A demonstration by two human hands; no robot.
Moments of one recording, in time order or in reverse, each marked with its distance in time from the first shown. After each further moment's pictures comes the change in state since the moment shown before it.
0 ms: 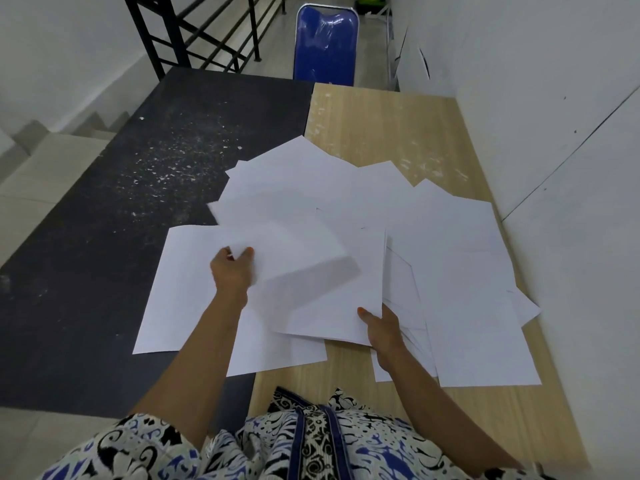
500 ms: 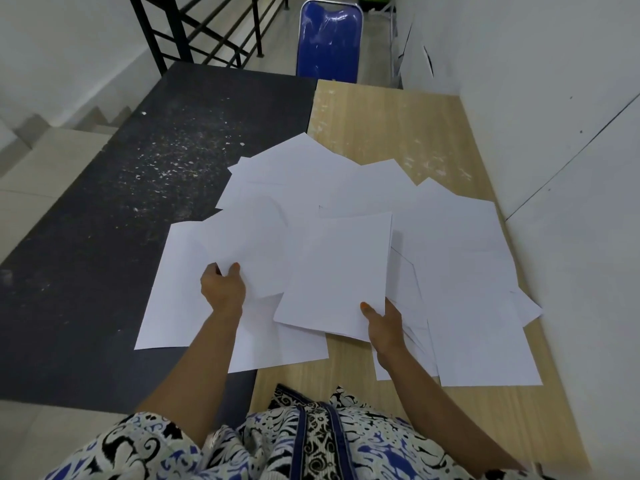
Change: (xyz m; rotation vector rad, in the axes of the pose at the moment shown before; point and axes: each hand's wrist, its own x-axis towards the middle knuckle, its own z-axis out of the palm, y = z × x) left_hand 0.001 -0.031 -0.022 0.238 0.195 0.050; right_hand -0.008 -0.006 0.005 0.024 0.045 -0.111
